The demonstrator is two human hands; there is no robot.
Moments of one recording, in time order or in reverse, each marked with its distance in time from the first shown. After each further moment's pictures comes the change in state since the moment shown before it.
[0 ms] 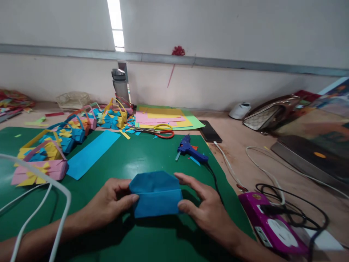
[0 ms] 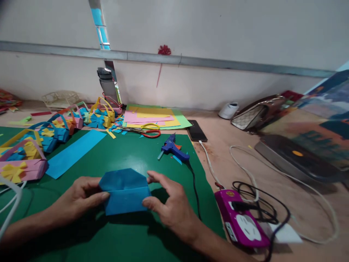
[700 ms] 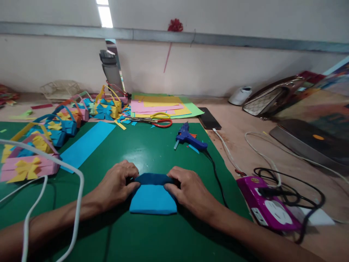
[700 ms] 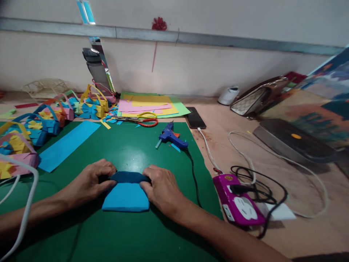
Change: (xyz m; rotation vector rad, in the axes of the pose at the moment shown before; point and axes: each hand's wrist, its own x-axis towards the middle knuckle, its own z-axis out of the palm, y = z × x) left_hand 0.018 -0.015 0.000 0.546 0.057 0.060; right_hand 0.013 0.002 0.024 -0.319 -0.205 0.164
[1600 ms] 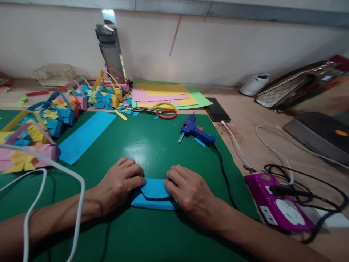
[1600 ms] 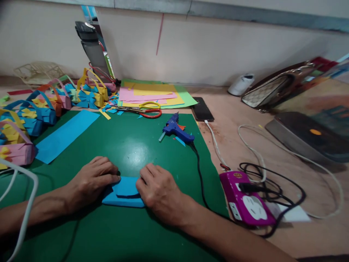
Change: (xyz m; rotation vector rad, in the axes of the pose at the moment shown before) left_hand -0.012 -0.013 0.012 0.277 0.107 0.456; right_hand -0.006 0.005 0.009 -0.457 0.036 -0.632
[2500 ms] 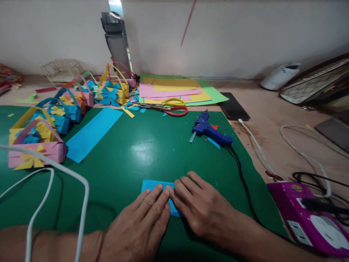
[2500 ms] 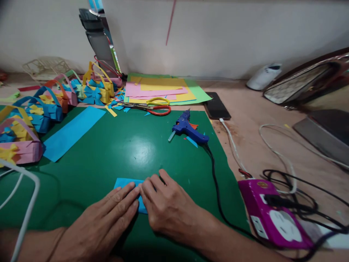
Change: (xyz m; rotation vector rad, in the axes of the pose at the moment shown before) left_hand -0.006 0.067 0.006 0.297 -0.048 0.124; right_hand 0.002 -0.006 0.001 -0.173 0.011 -0.143
